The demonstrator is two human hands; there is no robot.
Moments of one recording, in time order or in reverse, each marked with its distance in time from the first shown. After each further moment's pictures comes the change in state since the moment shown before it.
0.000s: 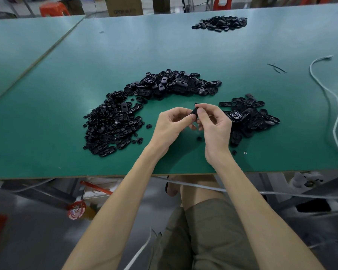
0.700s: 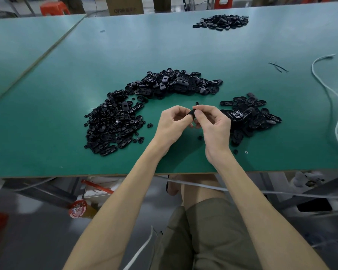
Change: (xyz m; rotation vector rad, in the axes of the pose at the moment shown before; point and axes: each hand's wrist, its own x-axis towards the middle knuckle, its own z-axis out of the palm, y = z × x) left_hand 0.002 0.005 0.002 0.108 0.064 -0.065; right_hand 0.000 0.002 0.003 0.021 -0.028 0.022
